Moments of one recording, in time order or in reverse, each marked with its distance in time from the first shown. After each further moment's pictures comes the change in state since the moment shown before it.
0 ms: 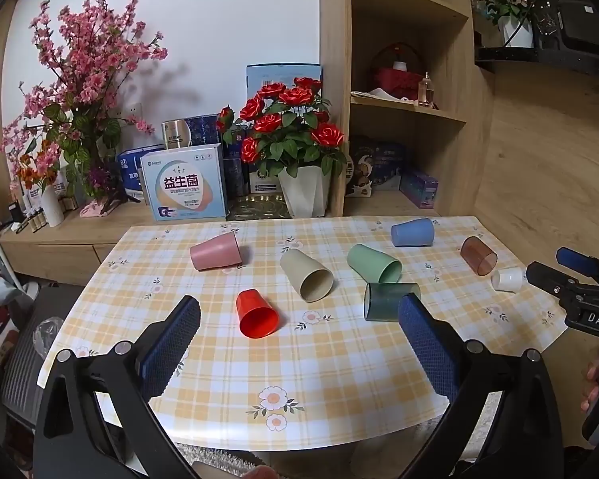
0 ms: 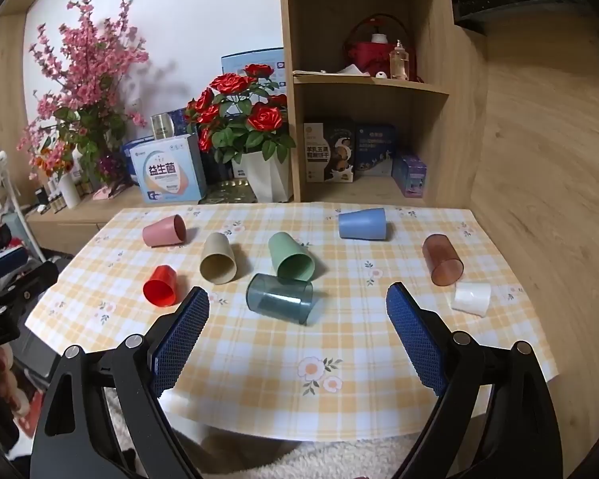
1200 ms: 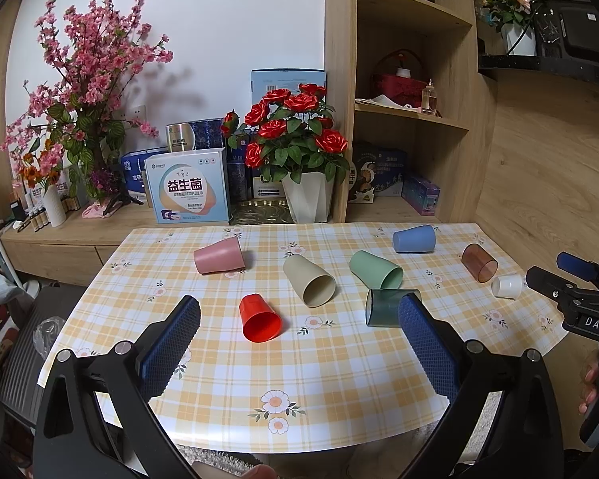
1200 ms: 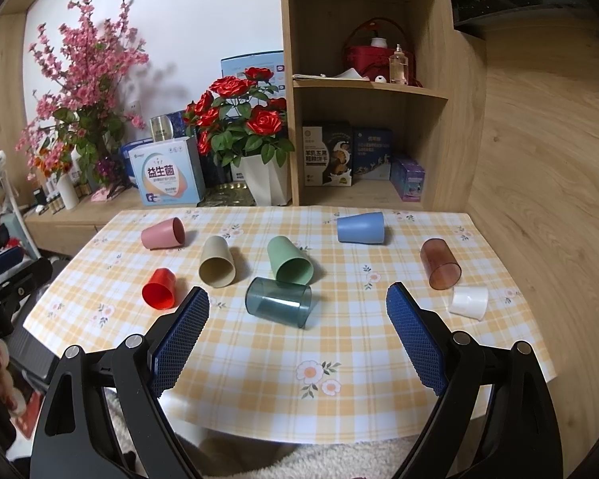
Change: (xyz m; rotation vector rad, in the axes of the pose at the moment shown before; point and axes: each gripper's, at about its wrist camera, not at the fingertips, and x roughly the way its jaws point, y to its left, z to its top) left arm -0.008 0.003 0.007 -0.018 -0.020 -0.004; right arm -0.001 -0.003 0.007 -0.002 0.003 -0.002
